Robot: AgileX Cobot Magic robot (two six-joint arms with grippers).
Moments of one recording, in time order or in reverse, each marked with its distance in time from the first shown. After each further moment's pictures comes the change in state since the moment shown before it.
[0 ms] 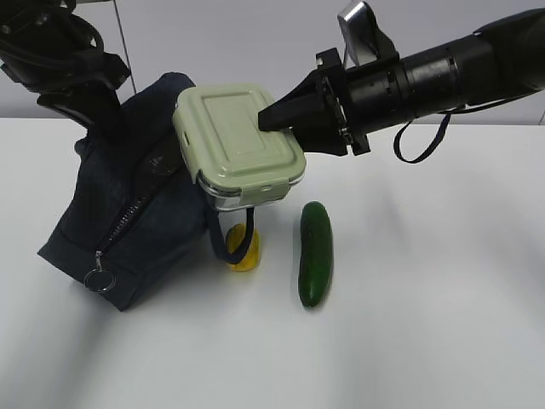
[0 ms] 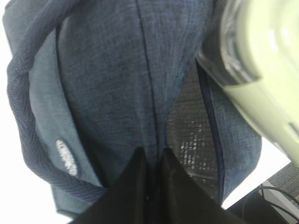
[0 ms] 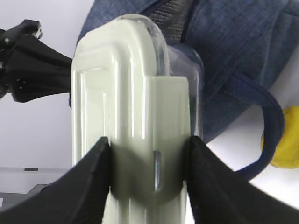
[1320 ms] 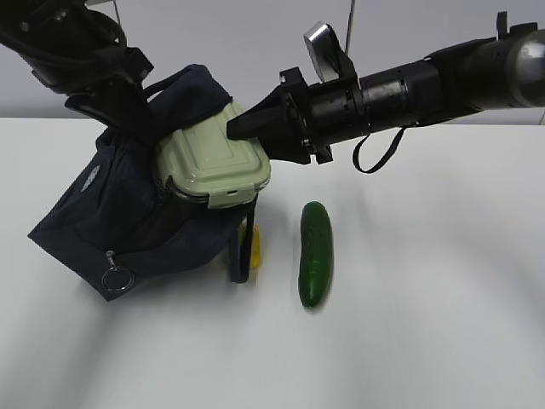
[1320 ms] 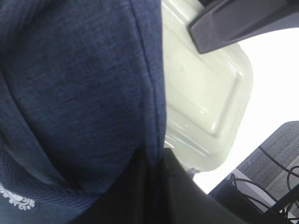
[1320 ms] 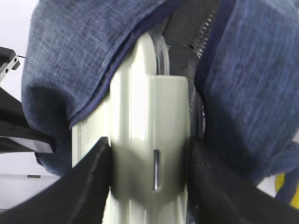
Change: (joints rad) left arm -0.040 0.000 -0.002 -0.113 0.023 0.055; right arm 0.060 0.135 -0.100 0.094 -0.024 -0.057
